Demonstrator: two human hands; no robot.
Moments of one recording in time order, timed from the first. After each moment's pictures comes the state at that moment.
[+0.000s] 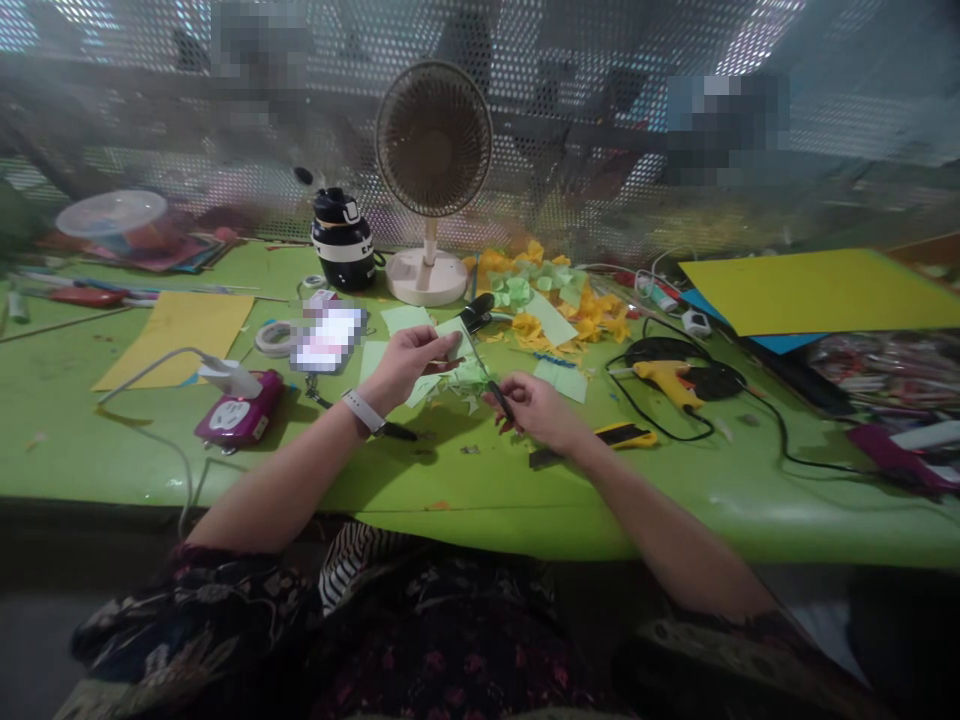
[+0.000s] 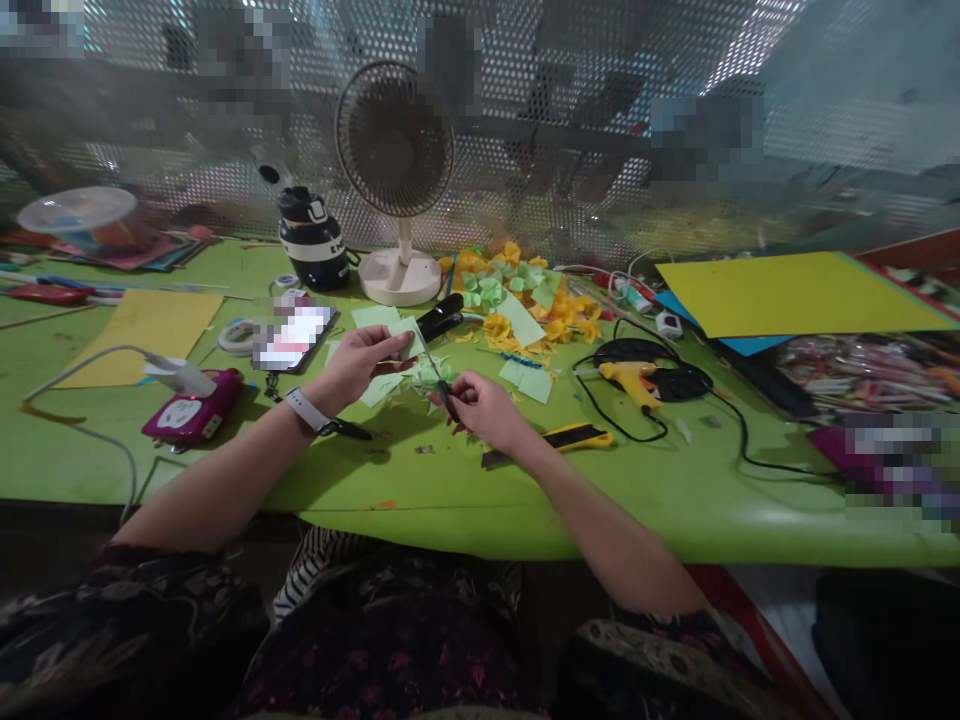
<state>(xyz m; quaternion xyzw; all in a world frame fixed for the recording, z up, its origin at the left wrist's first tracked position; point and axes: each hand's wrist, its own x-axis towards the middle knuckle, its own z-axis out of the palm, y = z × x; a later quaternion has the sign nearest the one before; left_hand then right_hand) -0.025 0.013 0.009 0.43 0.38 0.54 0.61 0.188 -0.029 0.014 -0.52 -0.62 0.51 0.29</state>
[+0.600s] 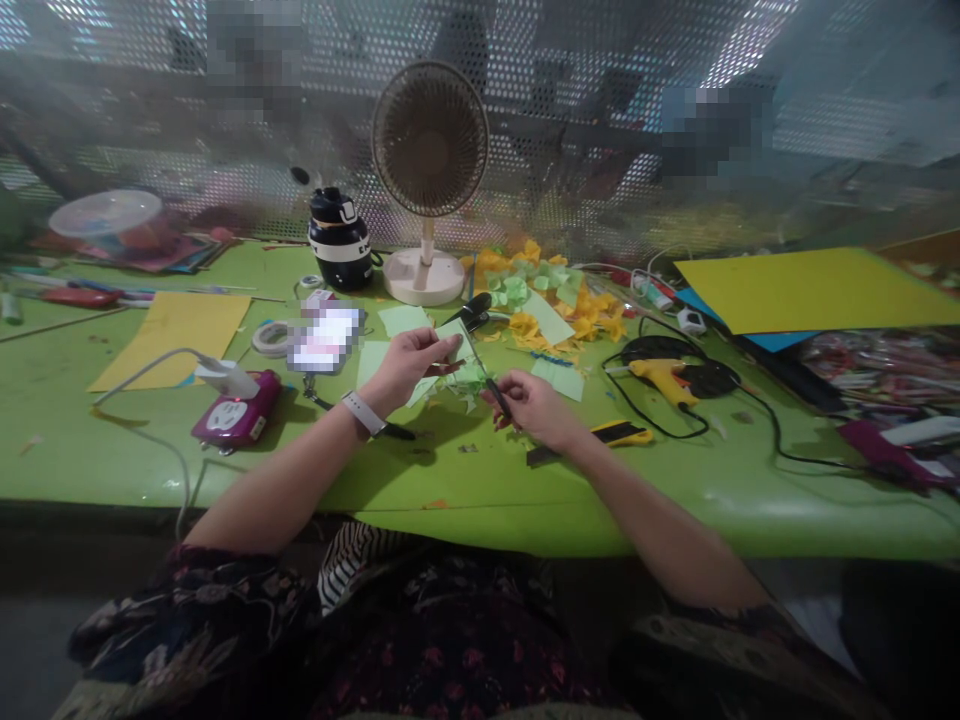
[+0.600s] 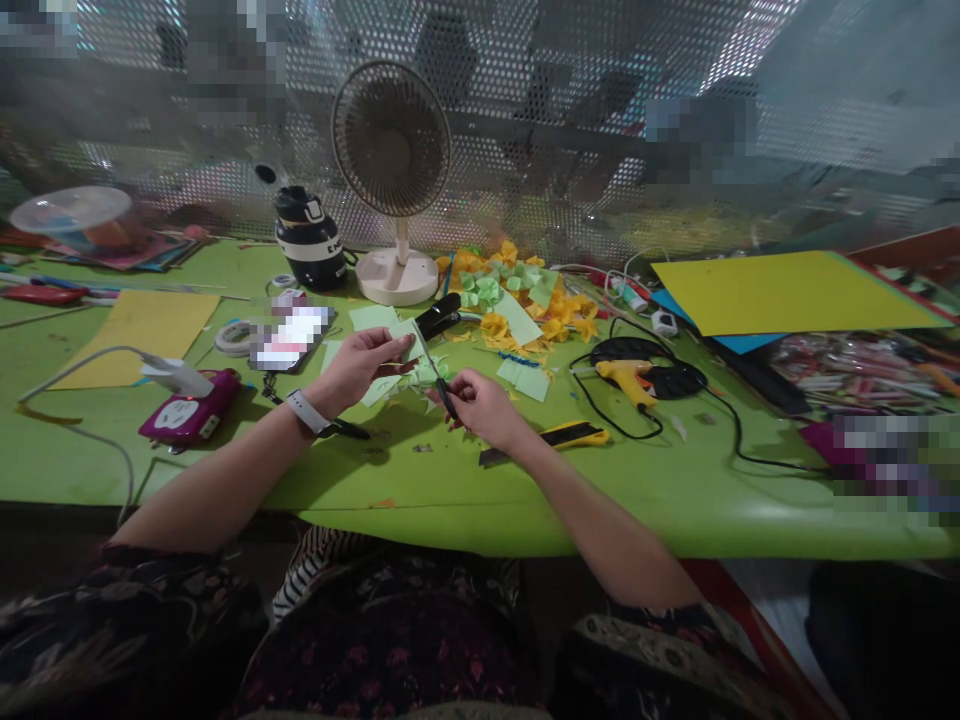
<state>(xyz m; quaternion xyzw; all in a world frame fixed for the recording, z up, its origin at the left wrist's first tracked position) -0.021 0.009 0.009 0.44 0.39 0.53 0.61 0.187 -0.030 0.018 -0.52 -0.62 0.51 0.30</state>
